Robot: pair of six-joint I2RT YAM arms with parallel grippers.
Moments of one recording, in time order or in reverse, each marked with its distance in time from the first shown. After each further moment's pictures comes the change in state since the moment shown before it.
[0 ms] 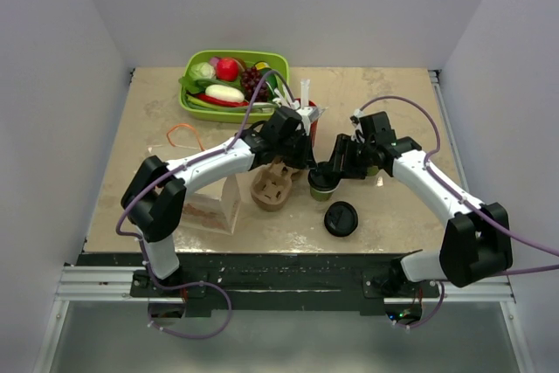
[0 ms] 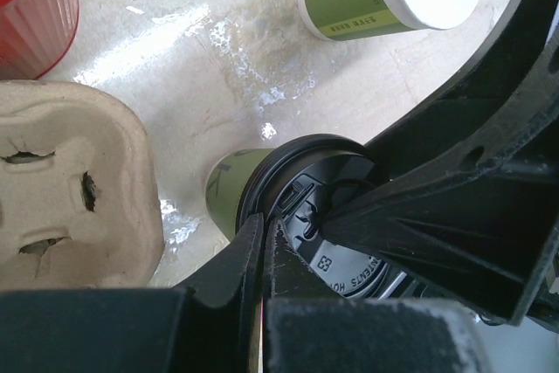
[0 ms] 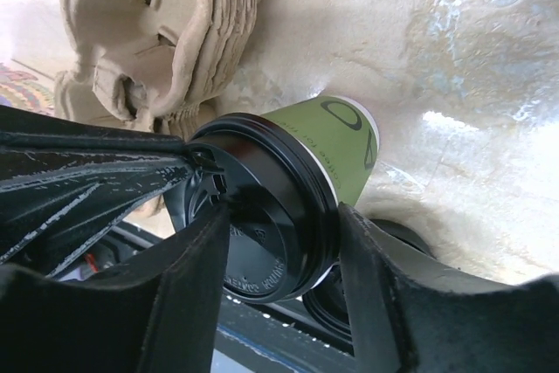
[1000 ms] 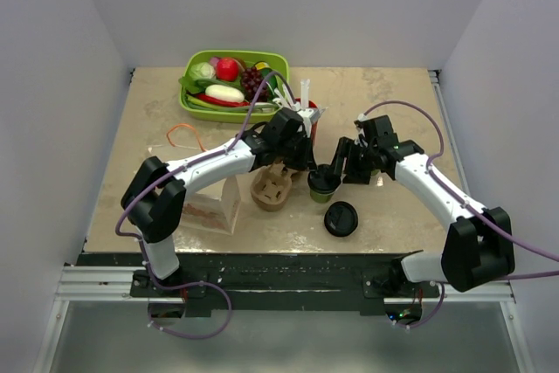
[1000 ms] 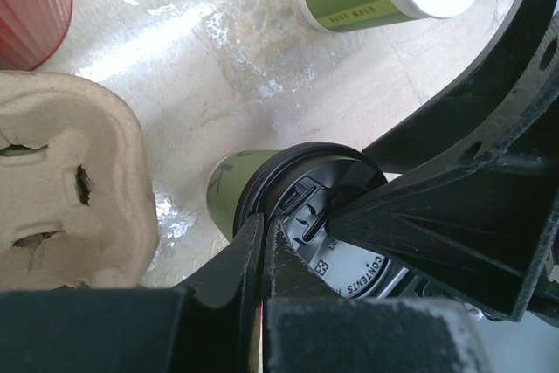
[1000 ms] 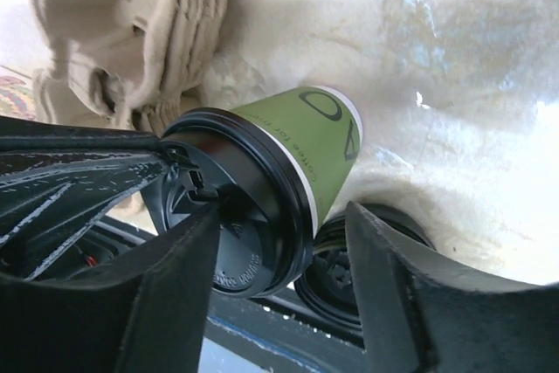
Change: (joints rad) left arm -0.010 -0.002 -0.005 -0.010 -0.011 0.005; right arm -0.014 -0.027 -0.042 -0.014 0.012 0.022
